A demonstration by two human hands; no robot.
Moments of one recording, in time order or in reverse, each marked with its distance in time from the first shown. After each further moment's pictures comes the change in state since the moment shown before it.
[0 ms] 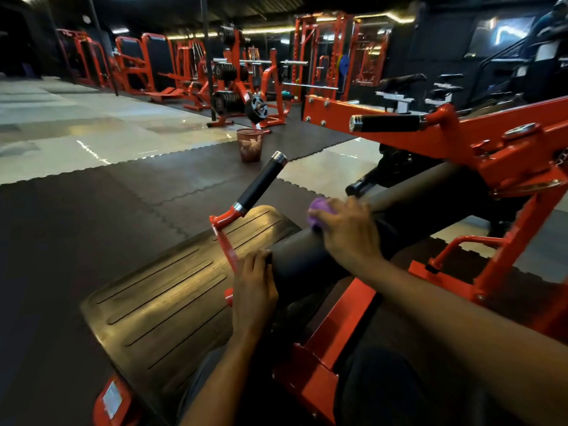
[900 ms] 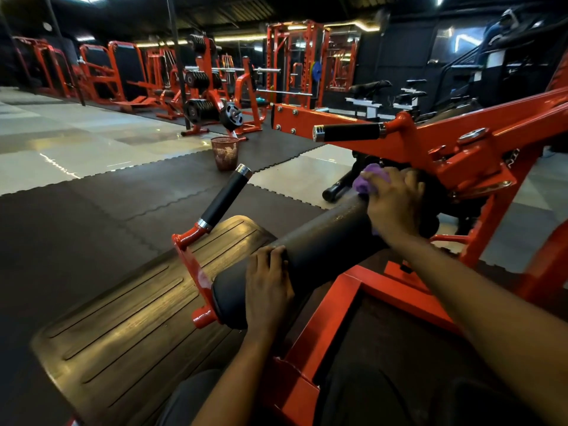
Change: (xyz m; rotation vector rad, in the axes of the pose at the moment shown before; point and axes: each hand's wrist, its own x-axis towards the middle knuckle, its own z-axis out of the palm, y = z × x) left_hand 0.020 0.066 0.051 0.090 0.009 0.178; right_hand 0.025 0.137 -0.022 0.019 0.189 0.374
